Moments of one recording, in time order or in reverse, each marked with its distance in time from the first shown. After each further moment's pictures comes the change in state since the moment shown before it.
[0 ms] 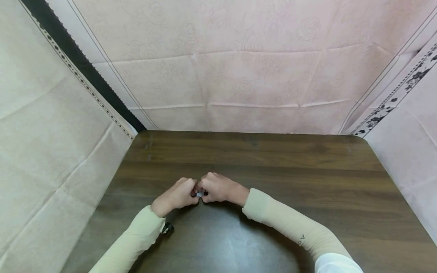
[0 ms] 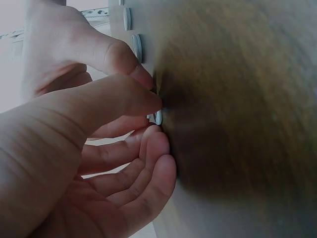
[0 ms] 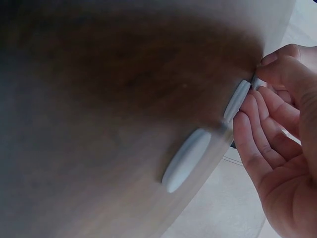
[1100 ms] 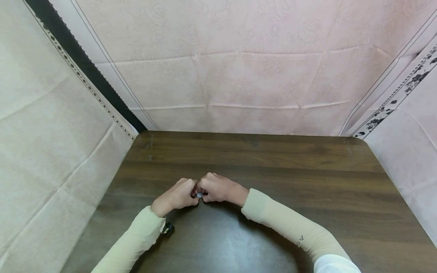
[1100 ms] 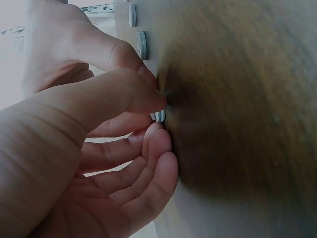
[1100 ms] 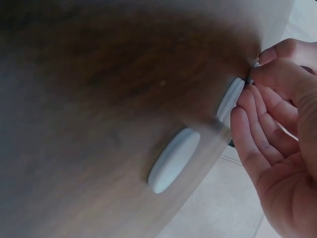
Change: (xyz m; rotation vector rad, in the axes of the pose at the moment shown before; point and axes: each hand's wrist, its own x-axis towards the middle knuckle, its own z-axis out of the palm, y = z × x) left_hand -0.002 -0.003 -0.001 -0.007 0.023 0.028; right_hand 0.004 -0.003 -0.003 0.068 -0.008 -0.006
